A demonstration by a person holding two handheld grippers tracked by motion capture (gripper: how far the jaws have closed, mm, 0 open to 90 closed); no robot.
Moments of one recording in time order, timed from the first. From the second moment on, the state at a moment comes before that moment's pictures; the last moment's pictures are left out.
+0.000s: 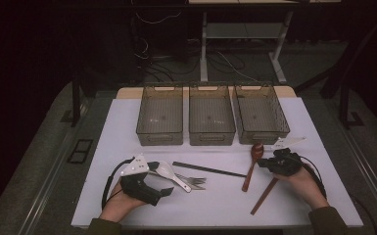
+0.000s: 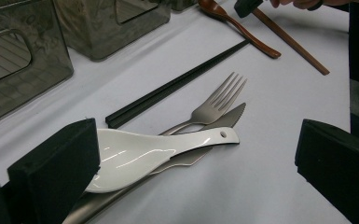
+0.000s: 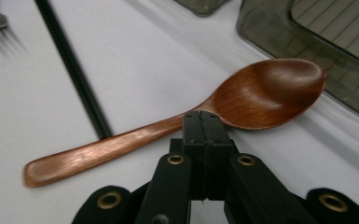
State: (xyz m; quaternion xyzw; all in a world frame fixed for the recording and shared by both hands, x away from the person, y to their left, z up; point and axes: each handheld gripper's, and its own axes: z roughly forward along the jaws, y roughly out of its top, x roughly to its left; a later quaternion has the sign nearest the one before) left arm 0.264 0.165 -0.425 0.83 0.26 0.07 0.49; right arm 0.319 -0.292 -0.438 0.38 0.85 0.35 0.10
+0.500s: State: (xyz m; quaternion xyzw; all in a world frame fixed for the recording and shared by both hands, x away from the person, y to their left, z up) left arm 0.264 0.166 -0.424 0.83 0.26 0.08 0.49; right arm 0.295 -0.307 -0.436 0.39 0.85 0.35 0.09
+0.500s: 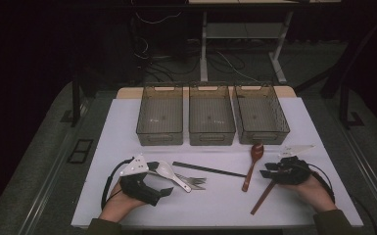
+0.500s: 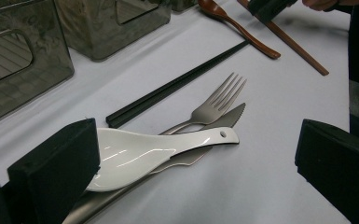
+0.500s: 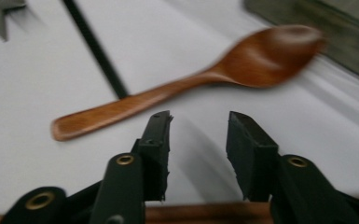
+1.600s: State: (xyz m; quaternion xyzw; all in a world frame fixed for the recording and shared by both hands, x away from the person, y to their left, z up) left arm 0.264 0.168 -0.424 0.83 0.26 0.08 0.49; right arm 0.312 -0.384 -0.439 0.48 0.81 0.31 0.14
